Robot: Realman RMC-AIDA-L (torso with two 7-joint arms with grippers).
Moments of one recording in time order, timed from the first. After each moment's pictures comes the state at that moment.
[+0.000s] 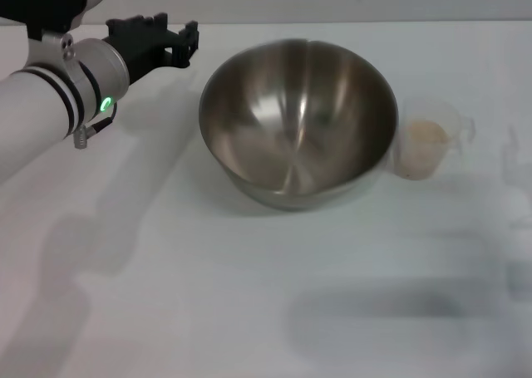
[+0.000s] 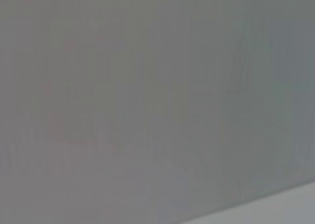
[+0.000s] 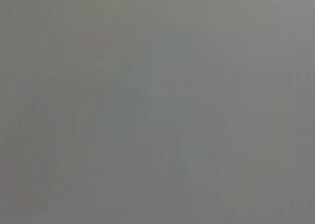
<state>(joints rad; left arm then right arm) -0.35 -2.07 -1.34 -1.24 2.60 -0.23 0.22 0.26 2.08 0.29 0.35 -1.62 -1.53 -0.37</state>
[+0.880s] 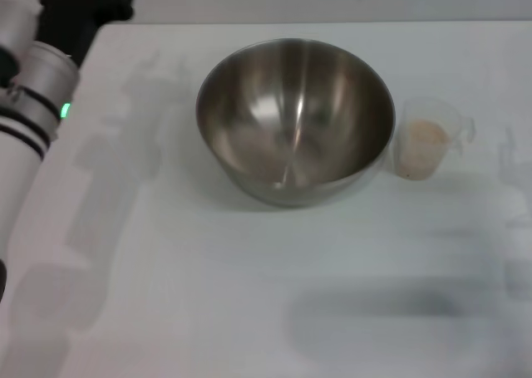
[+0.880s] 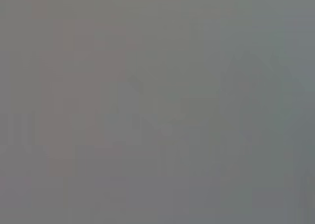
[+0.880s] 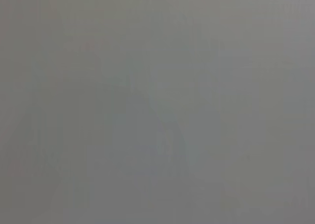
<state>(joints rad) -0.29 -2.07 -1.20 -0.94 2.61 0.63 0.20 0.27 2.09 0.29 0.36 -1.62 -1.53 -0.36</state>
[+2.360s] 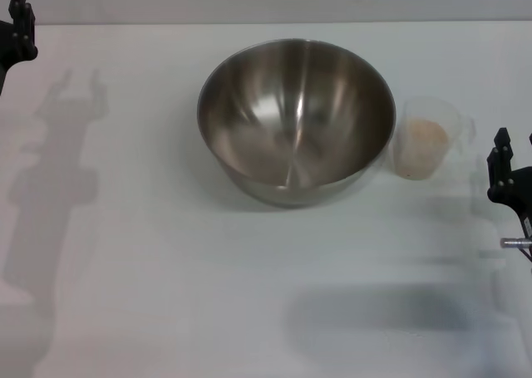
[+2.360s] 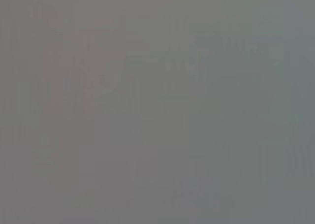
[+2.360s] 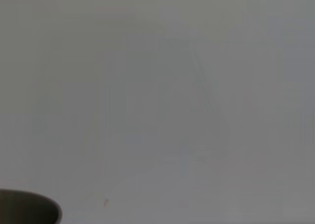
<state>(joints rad) -0.28 -2.07 -1.29 -0.66 2.61 0.87 0.21 0.19 2.09 0.27 0.52 -1.61 -1.35 -0.30</state>
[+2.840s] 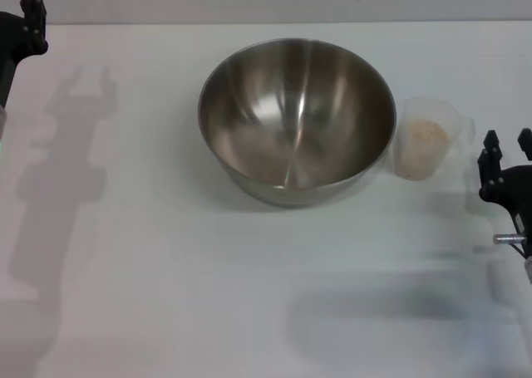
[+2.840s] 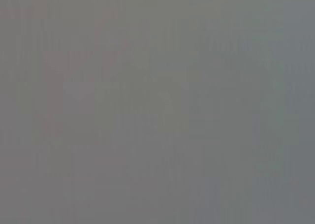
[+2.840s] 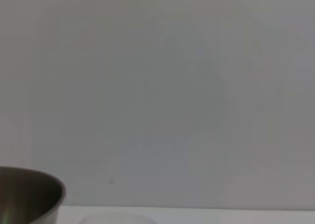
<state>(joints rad) -0.30 -2.07 -1.28 -0.67 2.61 0.87 0.21 0.22 2.08 0.28 0.49 -1.61 -1.27 -0.29</state>
